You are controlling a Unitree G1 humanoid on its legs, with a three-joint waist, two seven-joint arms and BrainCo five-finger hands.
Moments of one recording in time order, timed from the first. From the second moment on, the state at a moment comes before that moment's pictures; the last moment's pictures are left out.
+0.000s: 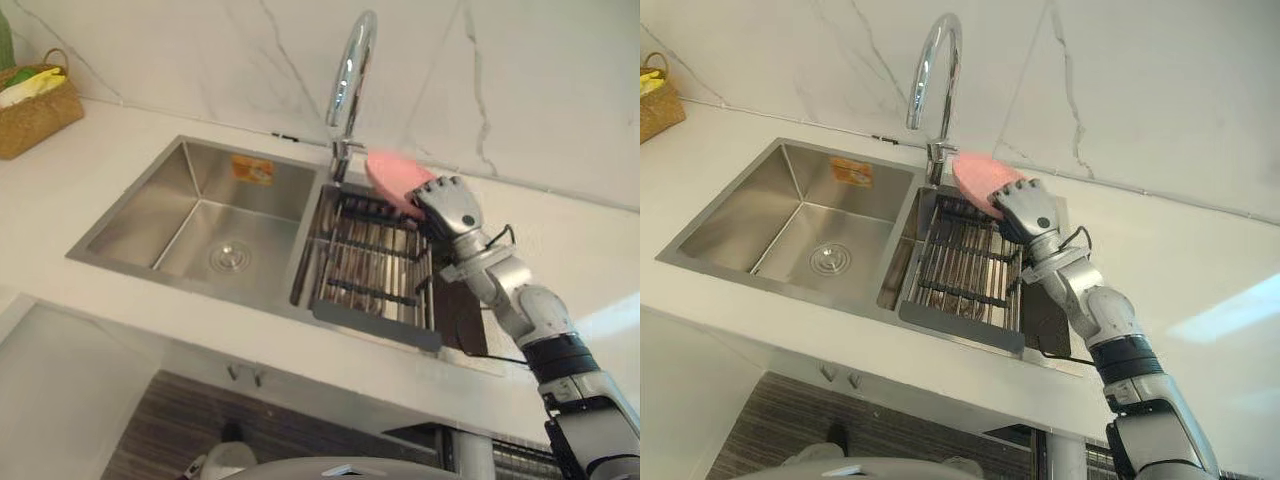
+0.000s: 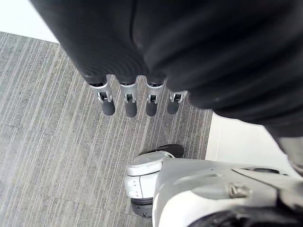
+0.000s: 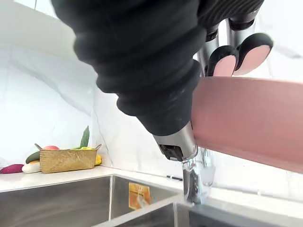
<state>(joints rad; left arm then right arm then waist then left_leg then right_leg) 0.24 0.21 -0.02 0.95 0.00 0.29 -0.03 -0.41 -0.71 0.15 0.17 -0.99 -0.30 -0.33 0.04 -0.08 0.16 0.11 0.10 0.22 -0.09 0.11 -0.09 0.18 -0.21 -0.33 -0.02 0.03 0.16</state>
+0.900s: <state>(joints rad) 0.21 0.28 0.08 1.00 -0.17 0.35 0.05 0.02 -0.78 -0.14 0.03 -0.94 -0.30 -0.59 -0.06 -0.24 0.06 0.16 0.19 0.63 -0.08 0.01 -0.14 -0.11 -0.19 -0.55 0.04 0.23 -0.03</state>
